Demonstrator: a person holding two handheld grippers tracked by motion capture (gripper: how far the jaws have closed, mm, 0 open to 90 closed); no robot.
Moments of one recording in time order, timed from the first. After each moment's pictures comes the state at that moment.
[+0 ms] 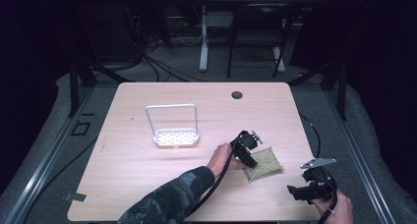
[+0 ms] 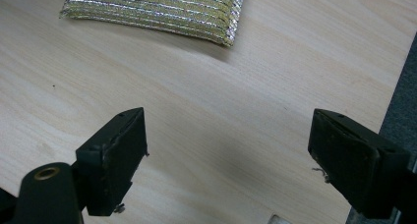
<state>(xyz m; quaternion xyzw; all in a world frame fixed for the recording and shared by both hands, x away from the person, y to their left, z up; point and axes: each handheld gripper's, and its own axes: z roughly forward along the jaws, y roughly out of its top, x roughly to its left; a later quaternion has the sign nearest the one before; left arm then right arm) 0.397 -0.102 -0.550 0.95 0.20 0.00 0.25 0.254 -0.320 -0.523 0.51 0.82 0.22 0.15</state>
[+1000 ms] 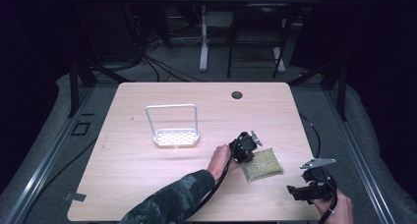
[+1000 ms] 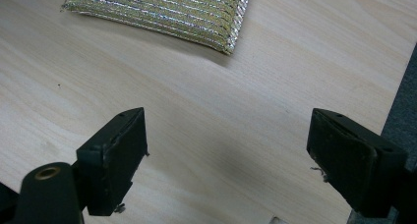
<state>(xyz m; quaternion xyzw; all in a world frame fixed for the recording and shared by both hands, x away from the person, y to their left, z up) 0.385 -0.096 -0.548 0.94 0.19 0.08 0.29 0.254 -0.319 -0.522 0.50 0.82 0.22 0.15</state>
